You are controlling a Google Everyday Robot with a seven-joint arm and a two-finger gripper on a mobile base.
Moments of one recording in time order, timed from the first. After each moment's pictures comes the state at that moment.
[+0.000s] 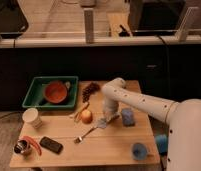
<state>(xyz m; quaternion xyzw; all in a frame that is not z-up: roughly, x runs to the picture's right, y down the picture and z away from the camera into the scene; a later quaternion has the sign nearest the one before) 0.062 0.172 0.875 -0.35 -0.17 -0.29 0.88</state>
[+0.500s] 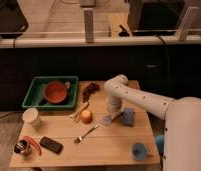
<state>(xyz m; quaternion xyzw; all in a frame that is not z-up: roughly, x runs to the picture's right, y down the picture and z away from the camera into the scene) 0.078 0.155 0.893 -0.37 -0.14 -0.27 0.88</state>
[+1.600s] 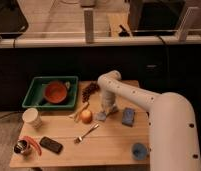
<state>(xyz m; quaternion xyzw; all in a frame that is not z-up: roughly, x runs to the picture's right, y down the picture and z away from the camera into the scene) 0.029 0.148 0.902 -0.36 -0.19 -0.32 0.86</state>
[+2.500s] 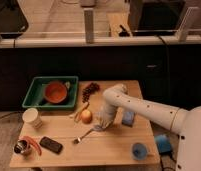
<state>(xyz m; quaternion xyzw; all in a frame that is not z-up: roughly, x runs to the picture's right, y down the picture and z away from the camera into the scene) 0.032 0.201 0.845 -0.31 -0.26 -0.34 0.85</state>
